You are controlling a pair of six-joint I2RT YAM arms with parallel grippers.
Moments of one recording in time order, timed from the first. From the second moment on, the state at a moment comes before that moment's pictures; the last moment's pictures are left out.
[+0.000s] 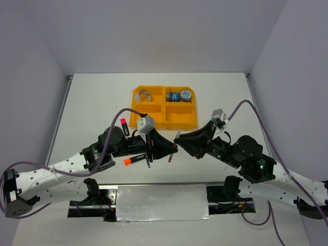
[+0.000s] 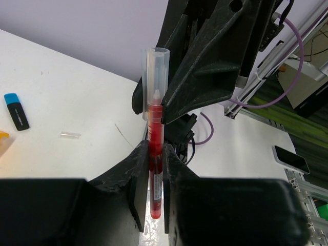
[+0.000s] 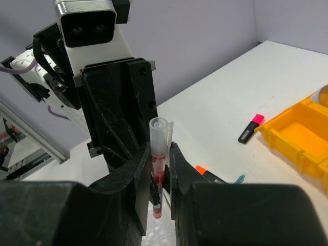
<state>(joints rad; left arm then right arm) -1.07 0.95 0.83 0.20 0.32 -0.39 1.17 0.58 0.81 -0.07 0.11 0.36</state>
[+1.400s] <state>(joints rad) -1.07 0.73 1.21 -0.81 -0.55 -0.61 0.64 1.33 1.18 -0.14 0.25 -0.18</state>
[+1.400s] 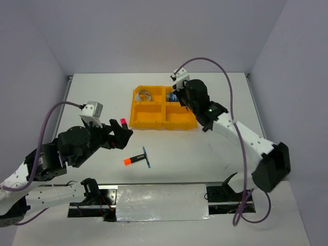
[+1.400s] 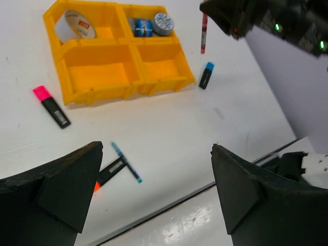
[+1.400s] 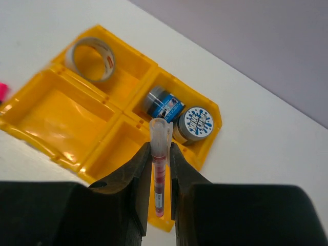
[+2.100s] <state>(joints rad) -1.07 0.37 0.89 -0.85 -0.52 -0.51 0.56 1.71 1.25 -0.15 0.01 -0.49</state>
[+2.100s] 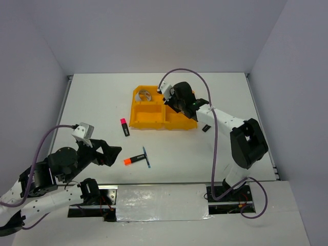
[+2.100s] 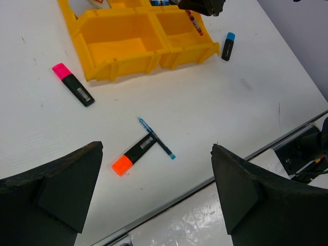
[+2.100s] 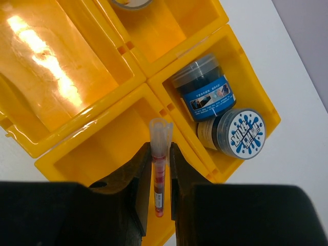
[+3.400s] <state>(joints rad) -1.07 0.37 0.89 -0.84 -0.51 -0.51 0.56 1.65 1.22 -0.21 0.04 -0.36</state>
